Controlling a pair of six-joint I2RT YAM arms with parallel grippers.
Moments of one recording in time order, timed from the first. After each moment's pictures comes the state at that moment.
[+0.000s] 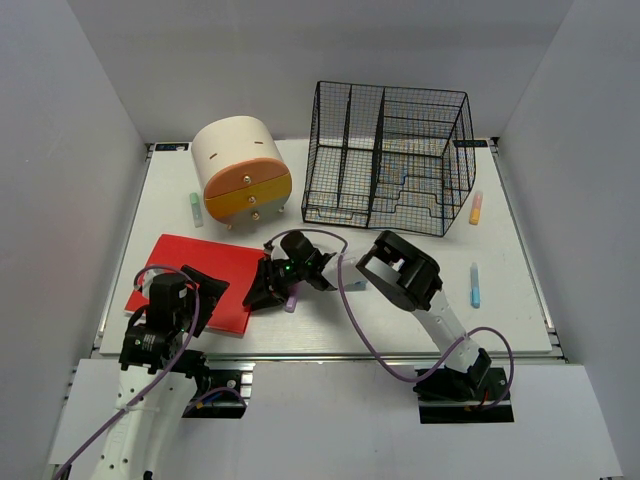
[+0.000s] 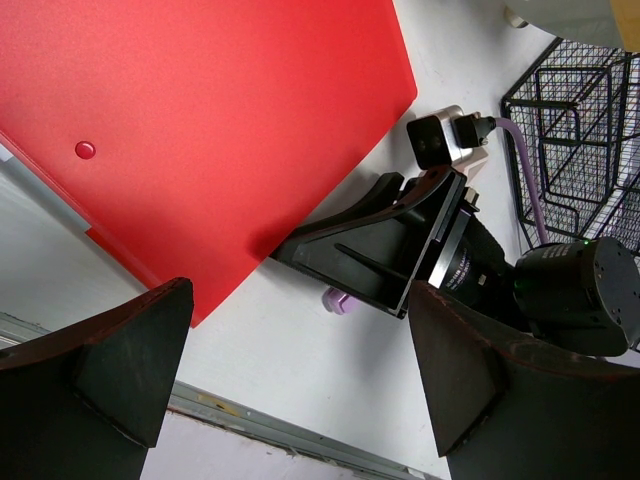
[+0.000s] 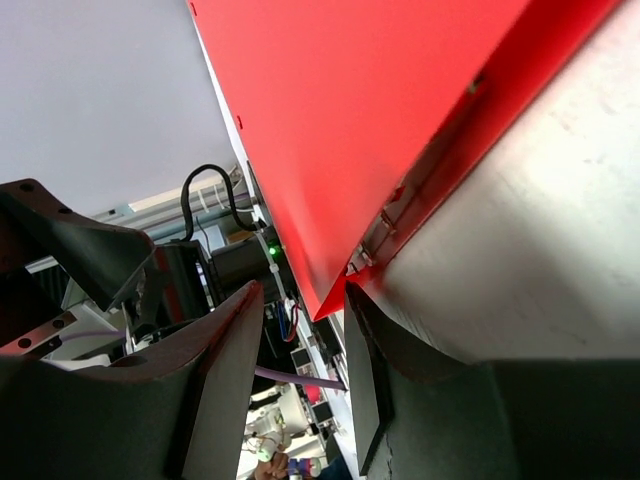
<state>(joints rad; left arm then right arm) -0.13 0.38 0.54 -0.92 -0.07 -1.10 0.98 2.30 1.30 0.48 -0.79 1.24</state>
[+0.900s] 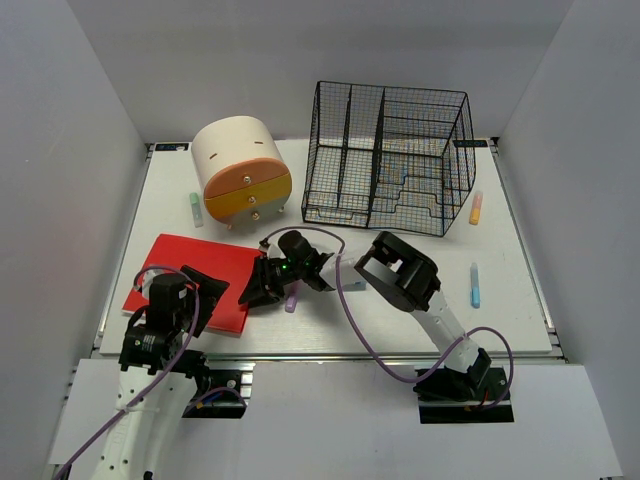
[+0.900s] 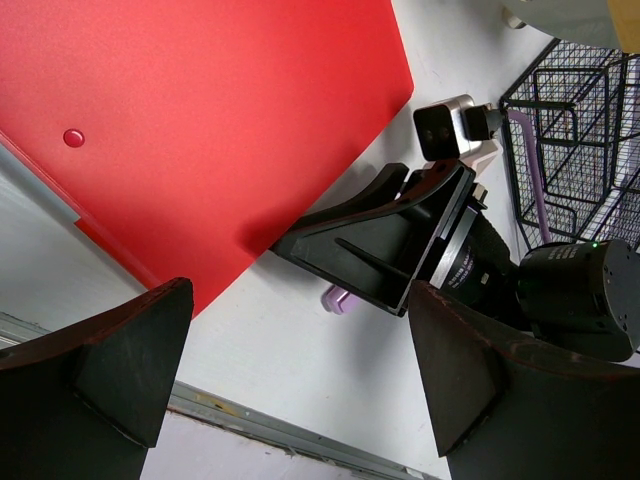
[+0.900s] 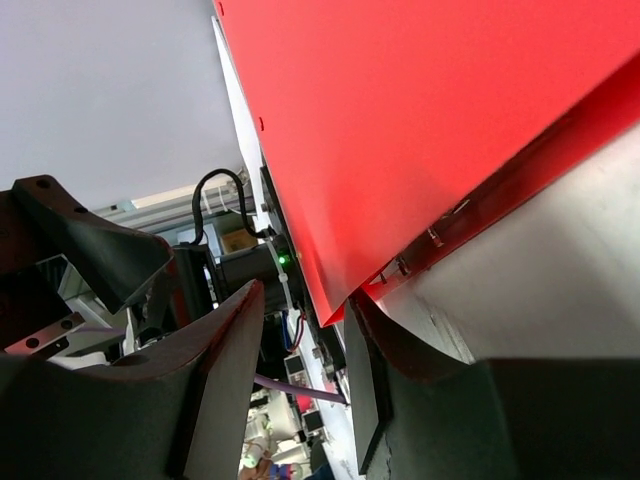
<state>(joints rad) -0.13 0.38 0.54 -0.92 -0.07 -1.11 0.99 2.31 1.32 0.52 -0.77 1.24</state>
